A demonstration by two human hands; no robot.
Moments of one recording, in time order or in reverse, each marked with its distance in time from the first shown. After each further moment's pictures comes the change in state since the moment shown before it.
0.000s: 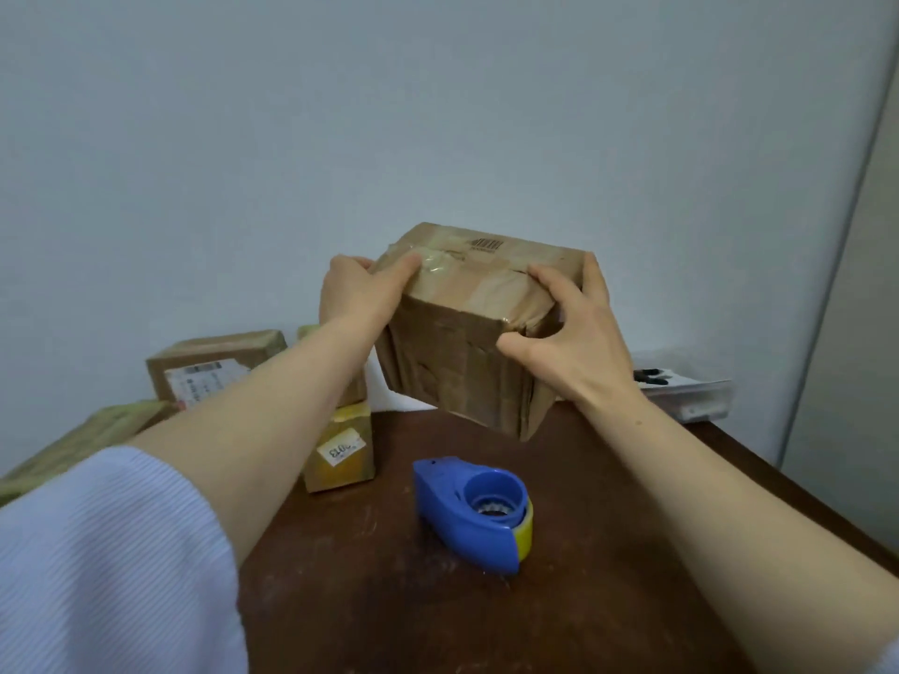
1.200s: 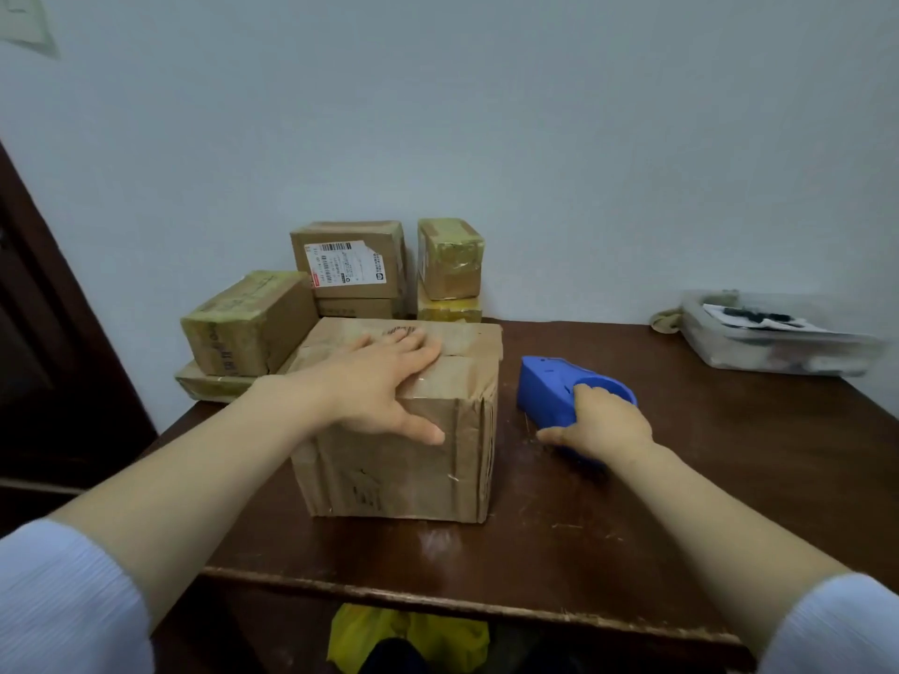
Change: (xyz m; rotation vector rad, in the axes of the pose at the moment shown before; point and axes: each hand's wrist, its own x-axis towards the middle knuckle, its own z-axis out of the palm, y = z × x) left_hand -0.112 -0.119 -0.134 1.059 -0.906 0.212; right_hand -0.093 0.055 0.128 -0.650 -0.706 0.104
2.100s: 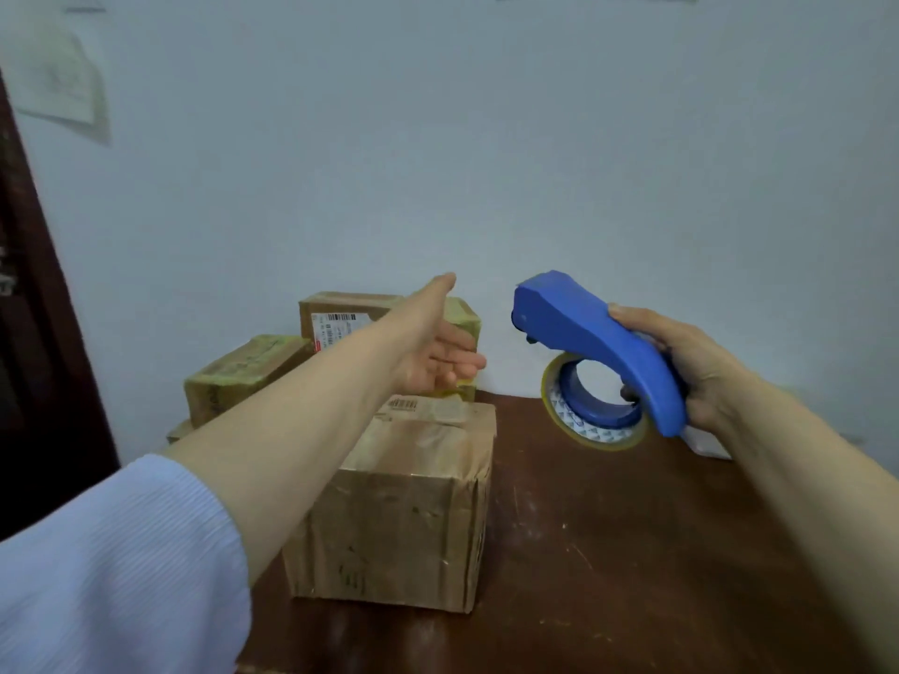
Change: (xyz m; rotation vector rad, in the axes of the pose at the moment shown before) left_hand 0.017 0.042 -0.098 -1.626 0.185 -0.304; right_hand -0.043 -0.001 -0.169 1.452 0.023 -0.030
